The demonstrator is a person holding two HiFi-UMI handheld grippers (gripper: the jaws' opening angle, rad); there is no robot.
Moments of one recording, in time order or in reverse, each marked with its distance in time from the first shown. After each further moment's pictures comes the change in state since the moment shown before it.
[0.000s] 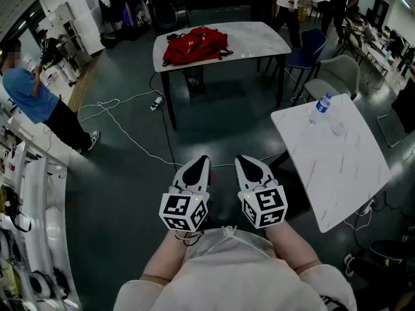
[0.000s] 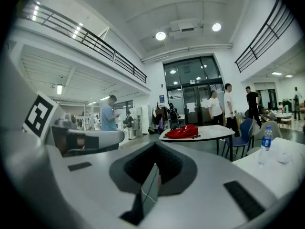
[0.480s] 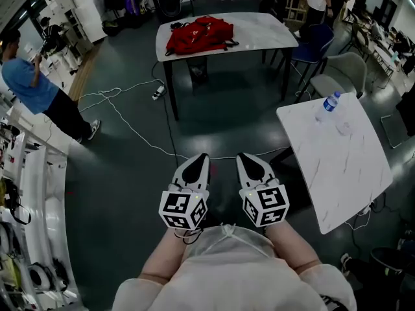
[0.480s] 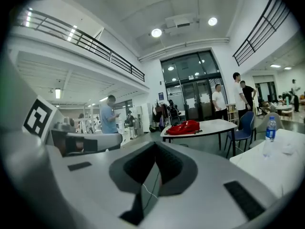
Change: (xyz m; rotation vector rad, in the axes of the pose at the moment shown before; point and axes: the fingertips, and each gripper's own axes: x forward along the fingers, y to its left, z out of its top) left arm 0.007 0.024 -0.017 -0.017 0.038 0.034; right arm 0.023 -0.002 -0.015 0.052 0.022 0.010
